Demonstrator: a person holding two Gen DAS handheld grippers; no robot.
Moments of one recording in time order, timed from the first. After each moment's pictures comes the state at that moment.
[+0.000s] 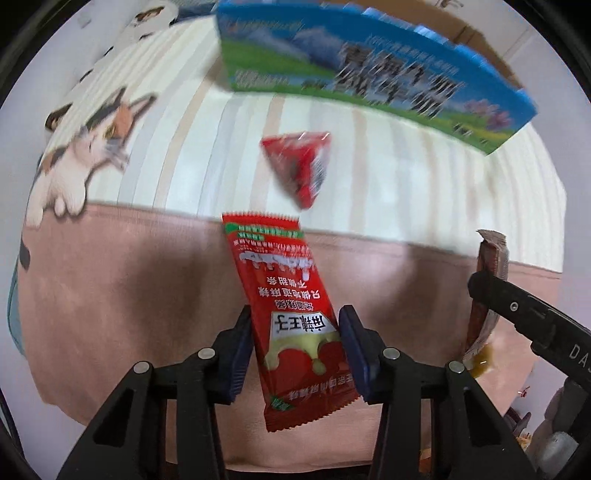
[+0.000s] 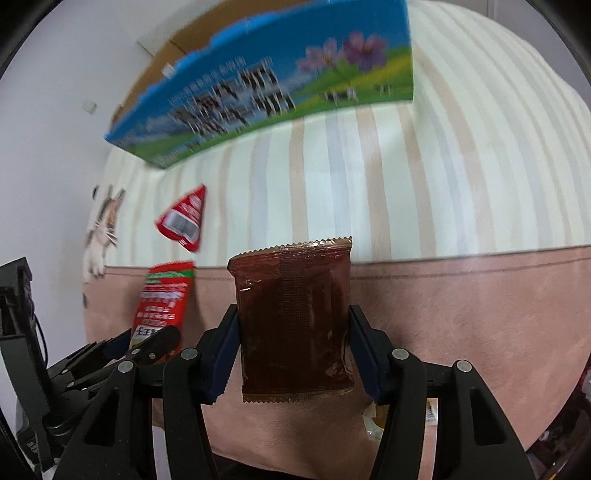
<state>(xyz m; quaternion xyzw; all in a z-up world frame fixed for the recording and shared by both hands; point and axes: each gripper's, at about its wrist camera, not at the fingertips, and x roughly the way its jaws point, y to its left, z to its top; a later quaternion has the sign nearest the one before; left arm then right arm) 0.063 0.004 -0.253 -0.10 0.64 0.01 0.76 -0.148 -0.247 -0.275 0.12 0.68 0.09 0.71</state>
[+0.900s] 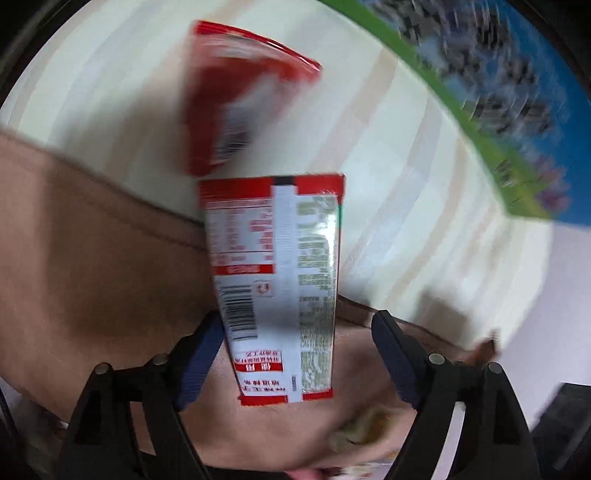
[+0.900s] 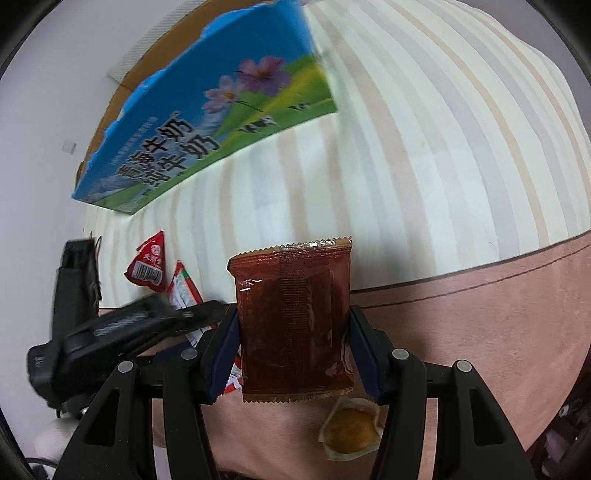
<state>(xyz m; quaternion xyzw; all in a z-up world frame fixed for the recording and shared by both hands) 0.156 -0.012 -0.336 -0.31 0.72 0.03 0.62 -0.121 -0.313 -0.293 0.16 0.68 0.04 0.71</state>
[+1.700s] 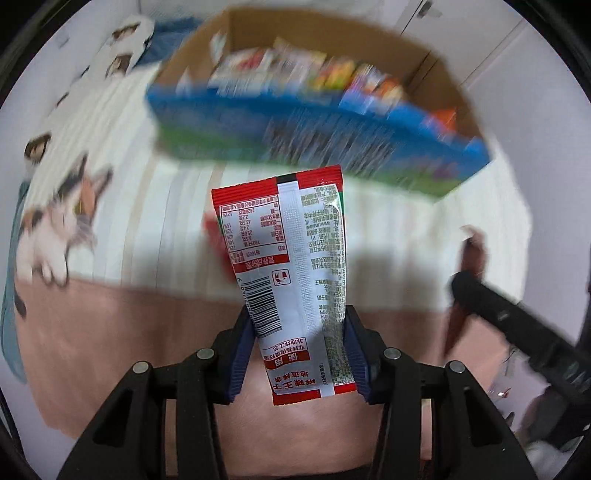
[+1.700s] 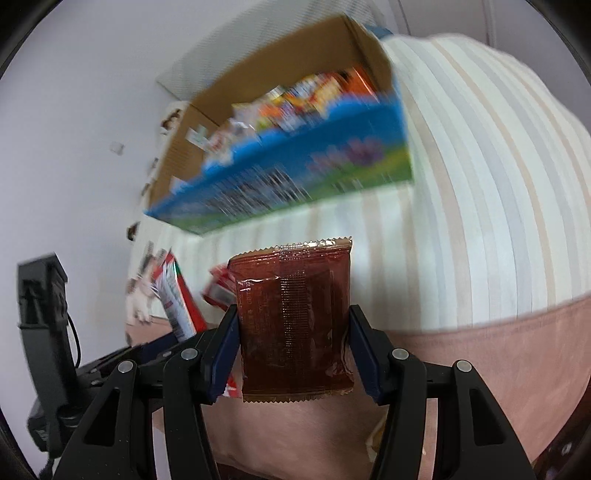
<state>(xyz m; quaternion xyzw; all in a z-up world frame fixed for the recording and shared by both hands) 0.176 -0.027 -0.181 -0.13 0.62 -0.03 0.78 -0.089 -0.287 -0.219 0.18 0.63 0.12 0.75</state>
